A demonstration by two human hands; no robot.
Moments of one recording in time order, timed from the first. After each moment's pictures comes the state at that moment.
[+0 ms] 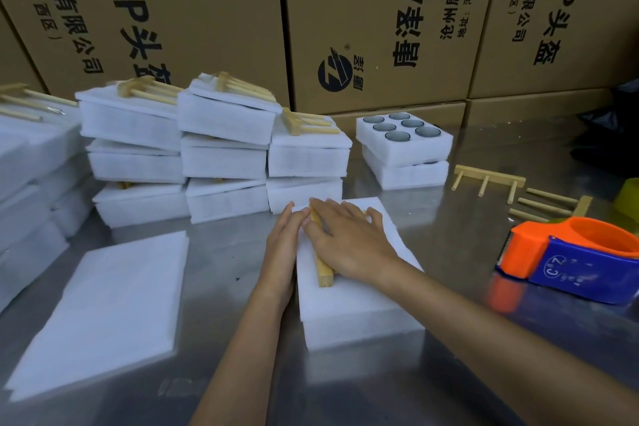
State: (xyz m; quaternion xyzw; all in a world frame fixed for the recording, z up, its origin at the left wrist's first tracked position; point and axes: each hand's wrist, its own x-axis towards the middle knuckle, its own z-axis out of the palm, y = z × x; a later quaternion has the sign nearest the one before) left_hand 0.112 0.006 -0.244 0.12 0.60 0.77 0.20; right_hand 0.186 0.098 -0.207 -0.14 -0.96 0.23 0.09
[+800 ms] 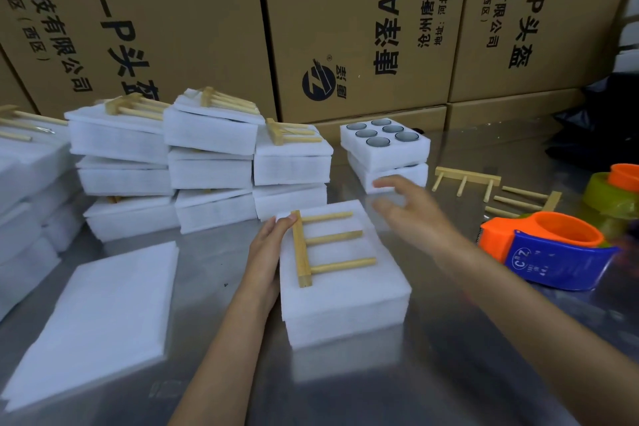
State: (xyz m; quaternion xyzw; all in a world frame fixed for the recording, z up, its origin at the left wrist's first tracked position) left_hand 0.116 0.001 -0.241 0.08 0.60 0.76 0.23; right_hand 0.250 0.176 -0.179 -0.21 -0.83 0.43 0.27
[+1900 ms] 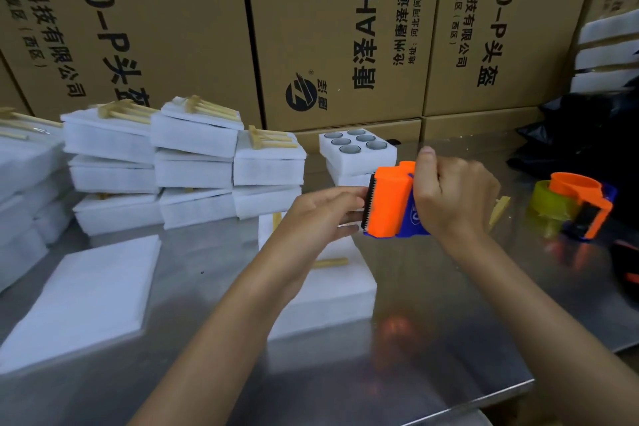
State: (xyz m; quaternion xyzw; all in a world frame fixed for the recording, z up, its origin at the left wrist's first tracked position) left_hand 0.267 0.018 -0.131 0.35 0.64 0.64 0.23; right_hand 0.337 0.191 -0.136 -0.23 -0.79 0.08 0.56
